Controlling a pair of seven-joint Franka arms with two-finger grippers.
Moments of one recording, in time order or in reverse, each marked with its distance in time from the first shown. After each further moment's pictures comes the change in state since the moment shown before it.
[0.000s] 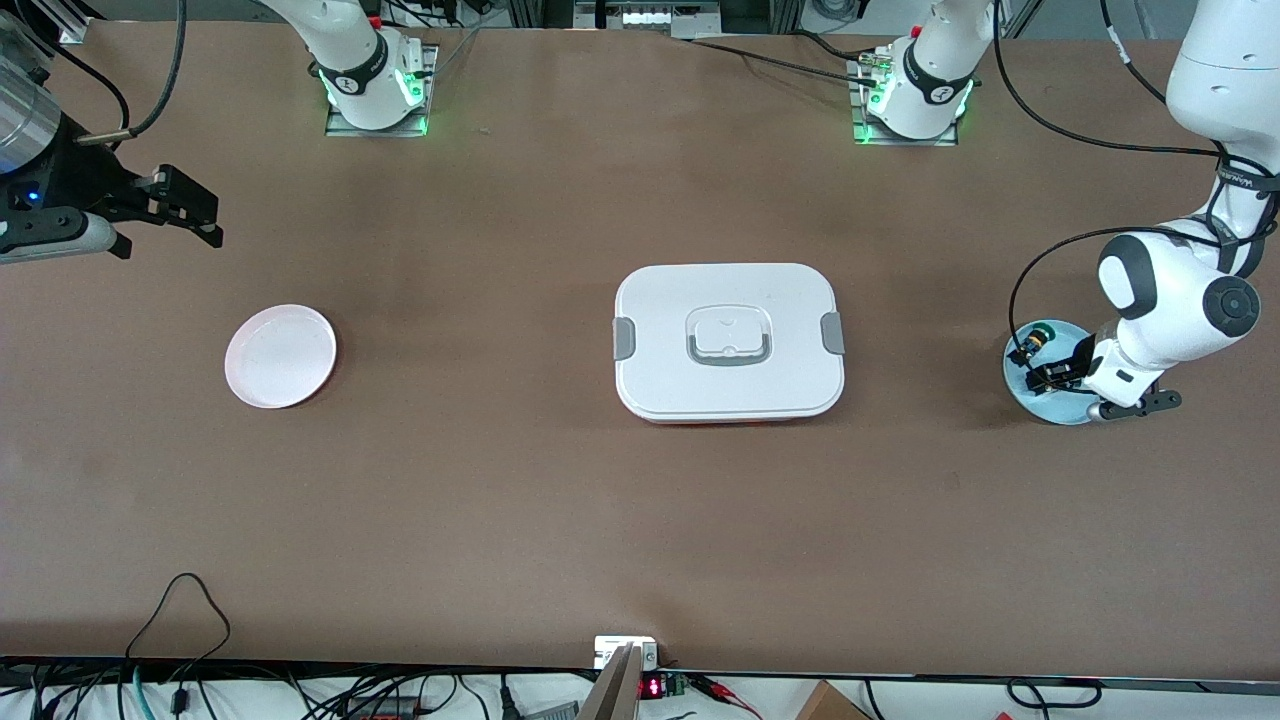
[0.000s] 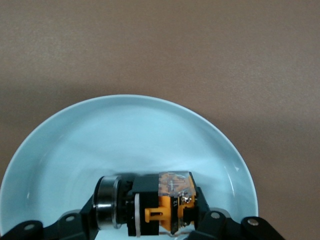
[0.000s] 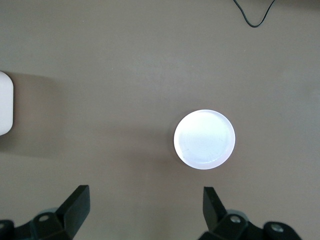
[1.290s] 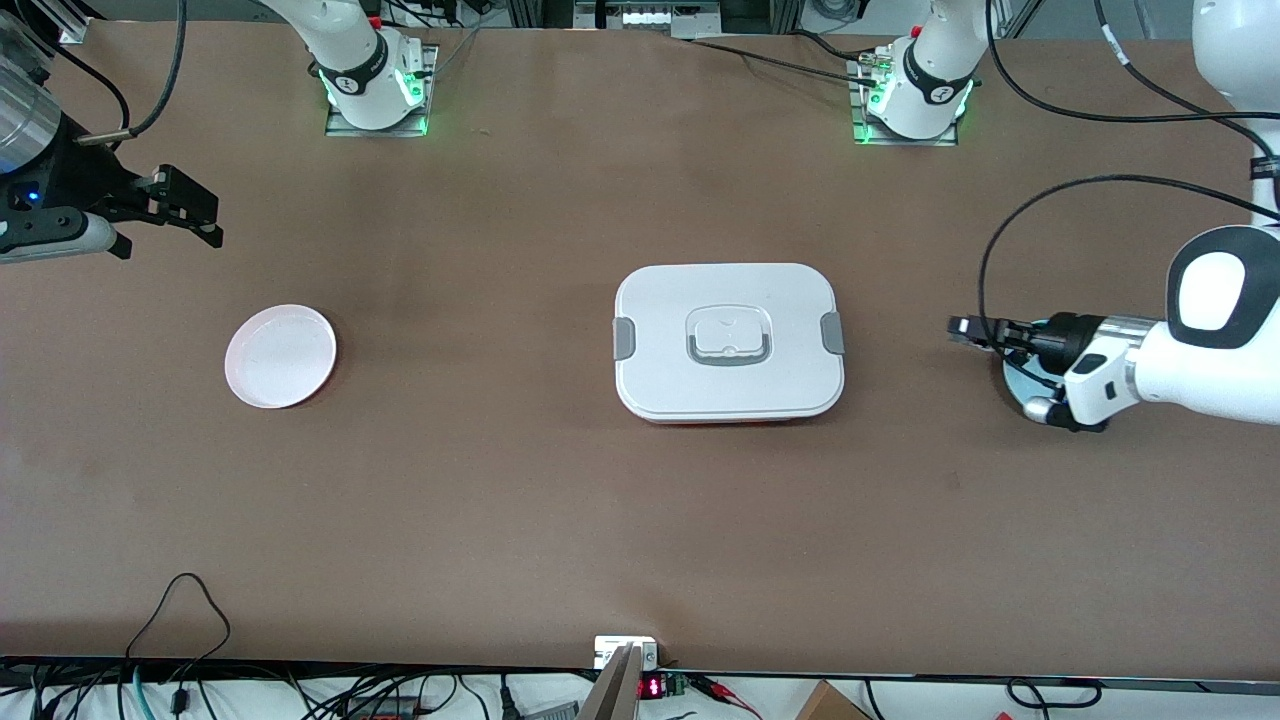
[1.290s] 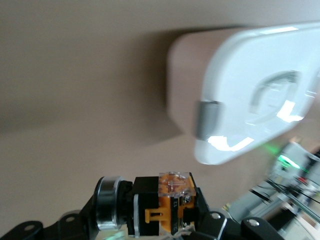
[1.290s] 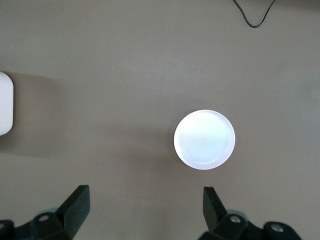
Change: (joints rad) left arm -0.076 -0.036 -0.219 0.557 -0.475 -1.097 0.075; right arm 0.000 0.000 0.000 0.000 0.000 0.001 0.000
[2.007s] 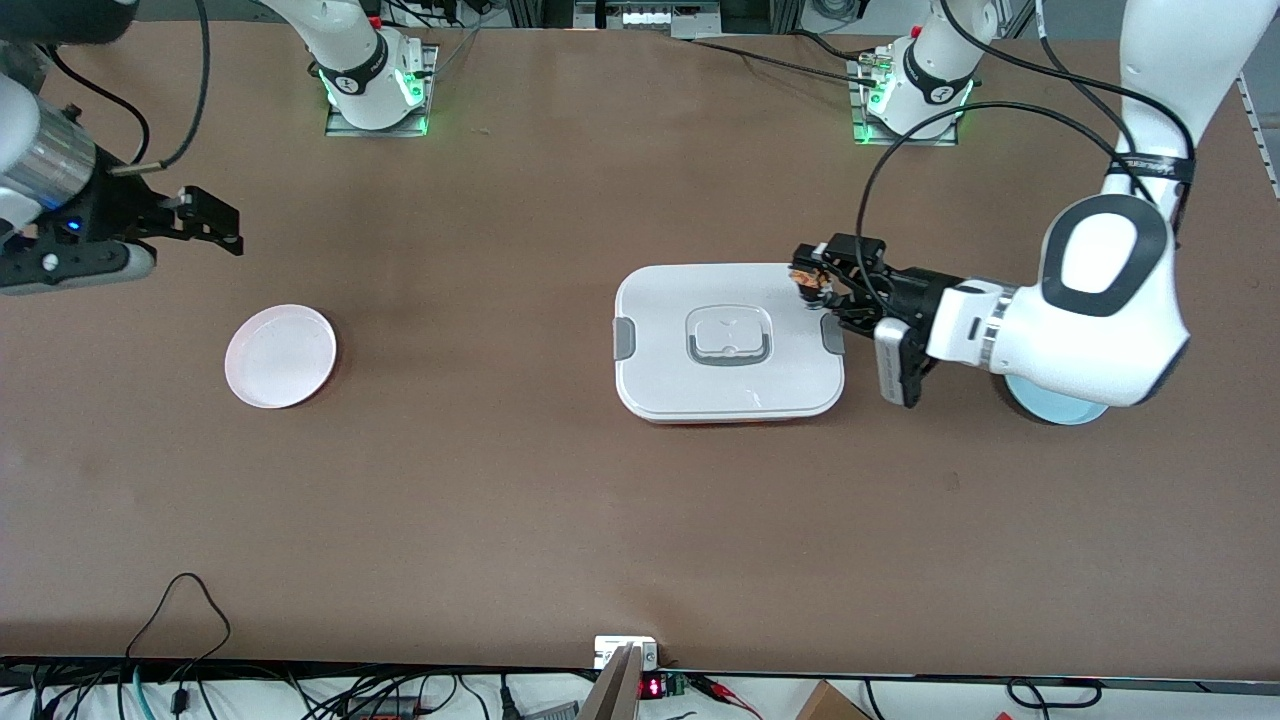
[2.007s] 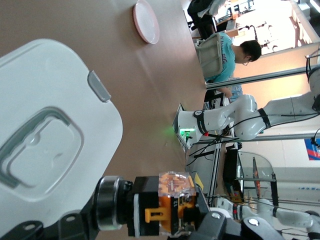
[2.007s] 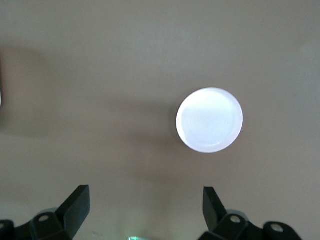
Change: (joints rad) left arm -0.010 0.008 -0.301 -0.023 -0.342 0.131 0.481; right arm 0.001 0.069 0.001 -0.005 0.002 -0.083 -0.016
